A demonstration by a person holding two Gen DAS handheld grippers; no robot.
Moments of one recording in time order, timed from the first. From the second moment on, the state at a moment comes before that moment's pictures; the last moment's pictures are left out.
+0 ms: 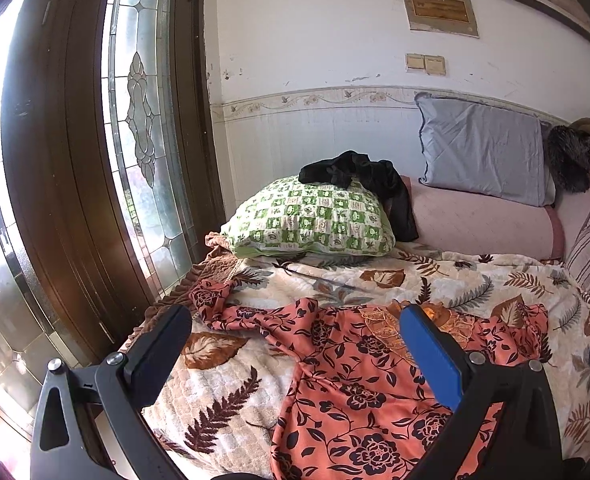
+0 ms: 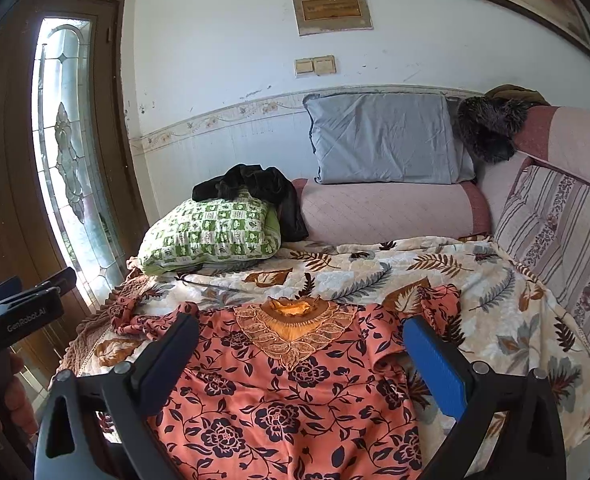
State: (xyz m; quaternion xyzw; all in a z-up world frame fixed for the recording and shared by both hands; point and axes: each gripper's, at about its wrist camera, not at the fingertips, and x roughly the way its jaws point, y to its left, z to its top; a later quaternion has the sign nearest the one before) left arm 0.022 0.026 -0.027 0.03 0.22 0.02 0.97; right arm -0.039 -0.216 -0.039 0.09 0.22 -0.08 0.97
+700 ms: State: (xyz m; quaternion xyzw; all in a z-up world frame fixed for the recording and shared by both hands) left arm 0.021 0.006 -0.029 0.05 0.22 0.01 0.97; right arm -0.055 -0.235 -0.041 0.10 0.15 -0.04 0.98
